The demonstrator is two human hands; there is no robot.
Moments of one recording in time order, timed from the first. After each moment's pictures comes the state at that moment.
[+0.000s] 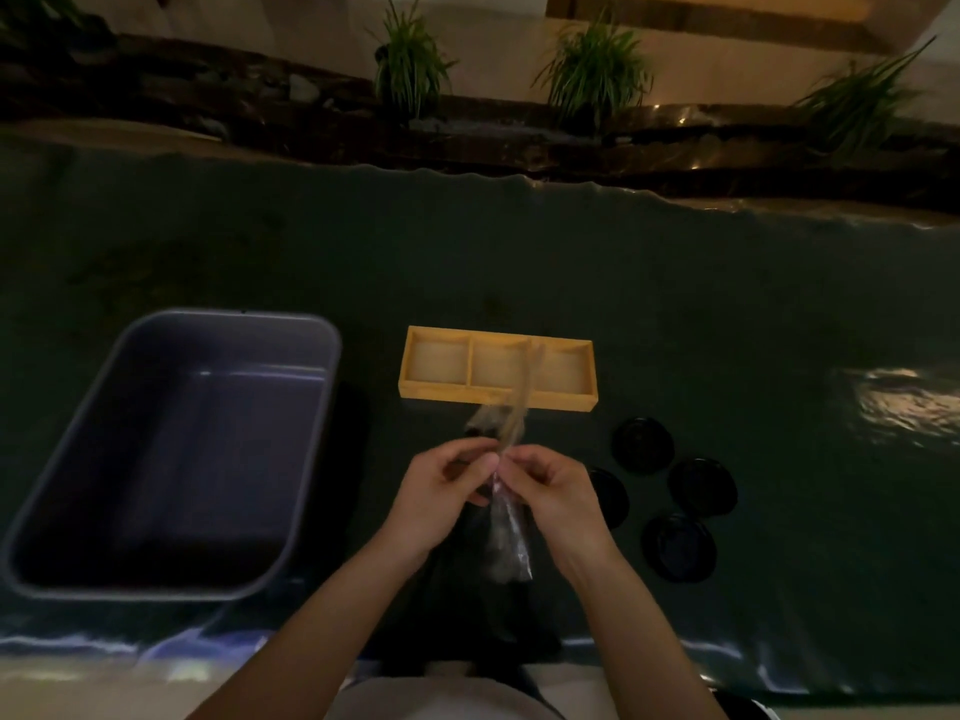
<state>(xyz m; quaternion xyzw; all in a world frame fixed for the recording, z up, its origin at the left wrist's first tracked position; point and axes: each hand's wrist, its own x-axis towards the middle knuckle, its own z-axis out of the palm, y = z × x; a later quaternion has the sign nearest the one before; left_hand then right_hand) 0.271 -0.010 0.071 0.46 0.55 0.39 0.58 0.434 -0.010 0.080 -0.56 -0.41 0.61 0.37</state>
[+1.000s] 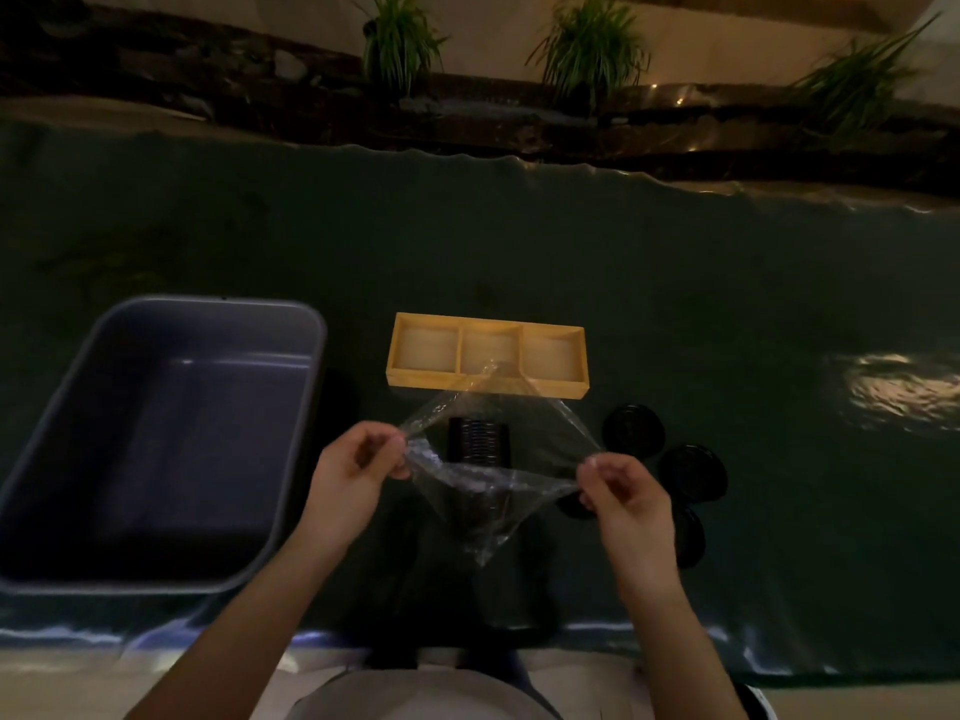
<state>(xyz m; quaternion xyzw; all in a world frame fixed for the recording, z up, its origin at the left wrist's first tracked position) 0.215 -0.017 0.072 0.41 0.63 0.43 0.50 0.504 -0.036 0.067 -0.69 -0.38 0.44 0.43</state>
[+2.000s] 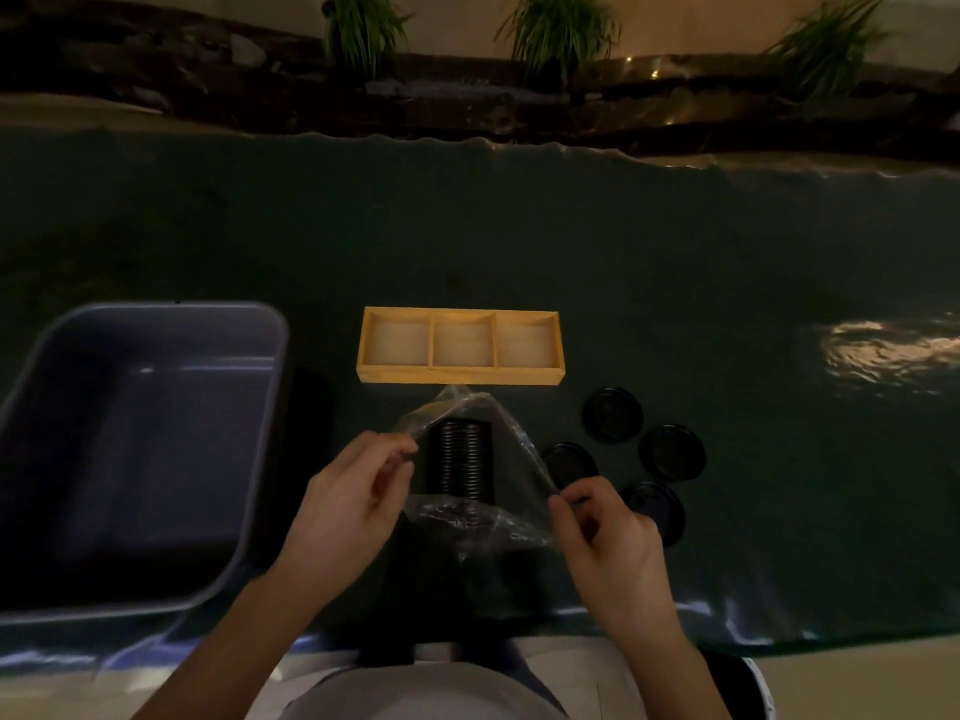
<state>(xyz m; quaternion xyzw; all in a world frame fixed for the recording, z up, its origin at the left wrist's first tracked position) 0.238 -0.035 0.100 0.72 0.58 0.28 0.28 0.504 -0.072 0.101 -0.70 -0.62 0.23 0.26</state>
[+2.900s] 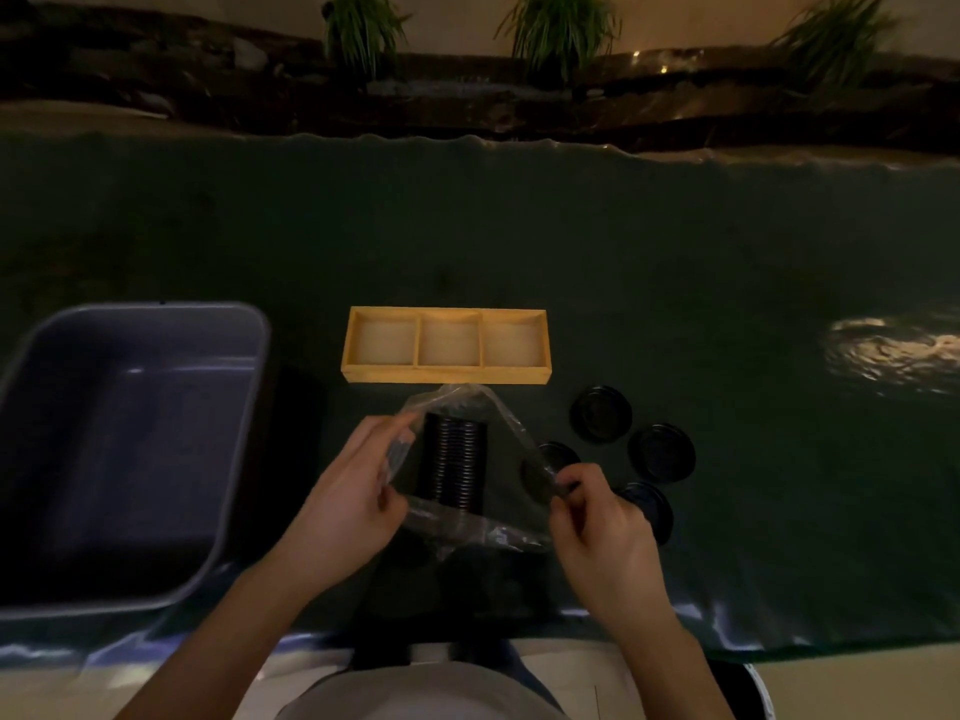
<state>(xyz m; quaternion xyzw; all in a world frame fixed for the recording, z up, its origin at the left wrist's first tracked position) 0.265 -0.026 0.103 0.71 0.55 0.25 0.37 0.533 -0.063 0.093 -0.69 -0.65 0.22 0.23</state>
